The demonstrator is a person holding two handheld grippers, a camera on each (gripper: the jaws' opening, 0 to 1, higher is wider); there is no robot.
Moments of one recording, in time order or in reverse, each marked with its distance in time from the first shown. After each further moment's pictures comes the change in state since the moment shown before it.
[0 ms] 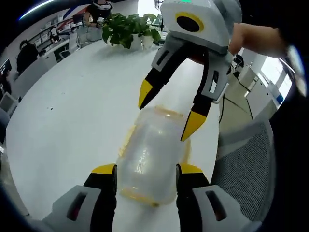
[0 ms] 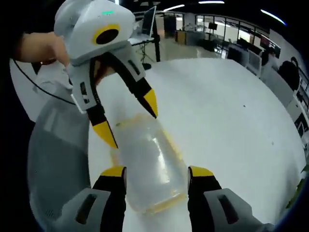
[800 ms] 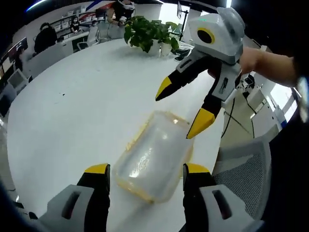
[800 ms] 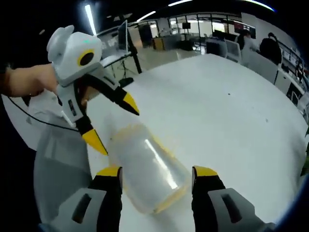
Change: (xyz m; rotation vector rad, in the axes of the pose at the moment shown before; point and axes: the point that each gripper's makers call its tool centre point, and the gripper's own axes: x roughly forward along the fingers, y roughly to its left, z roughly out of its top) left arm -0.013 0.008 -0.001 -0.199 -0.064 0.042; right arm -0.014 -0.014 0.001 0.217 -0.095 -0.053
